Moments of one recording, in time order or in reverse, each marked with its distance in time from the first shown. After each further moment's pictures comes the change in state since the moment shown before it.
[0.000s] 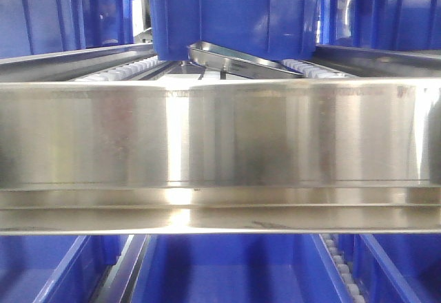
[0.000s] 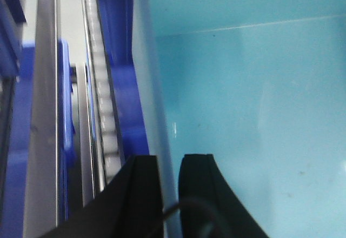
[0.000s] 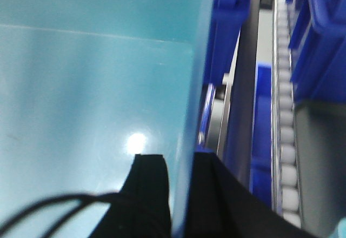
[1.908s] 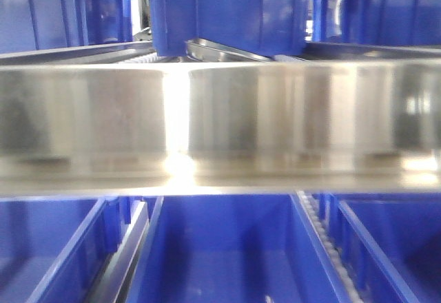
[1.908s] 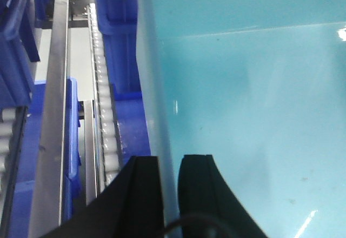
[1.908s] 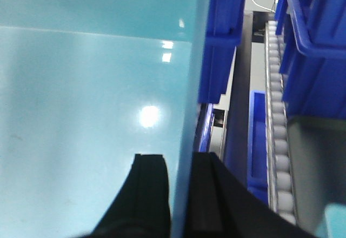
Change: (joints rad) left arm 0.000 0.000 0.000 0.050 -0.103 0.000; right arm 0.000 0.002 0.000 -0.002 -0.107 -0.002
